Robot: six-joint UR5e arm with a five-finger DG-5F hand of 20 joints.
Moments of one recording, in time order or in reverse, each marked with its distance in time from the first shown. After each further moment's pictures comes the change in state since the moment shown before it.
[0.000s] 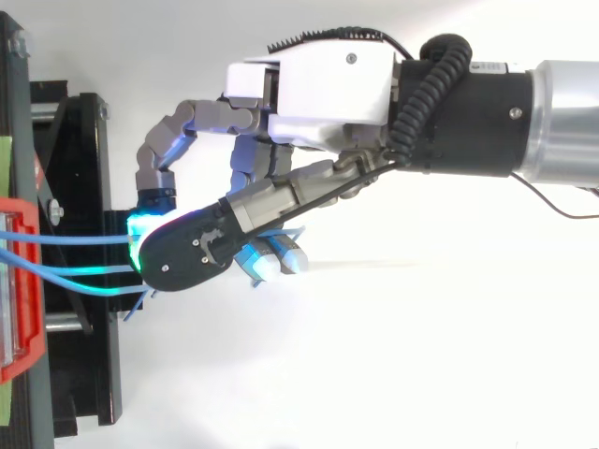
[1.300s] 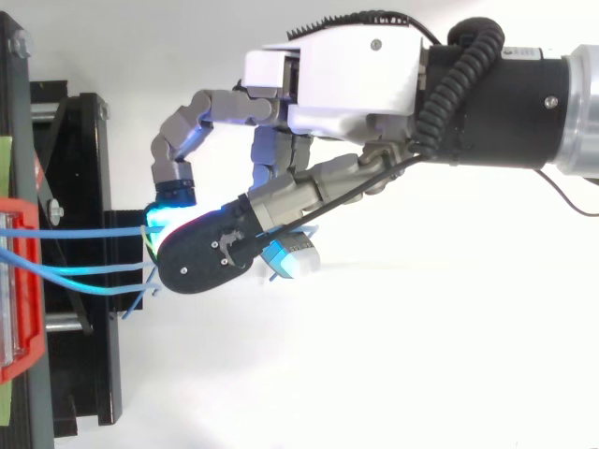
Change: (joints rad) arm -0.002 0.030 -0.001 -0.053 0.002 -0.030
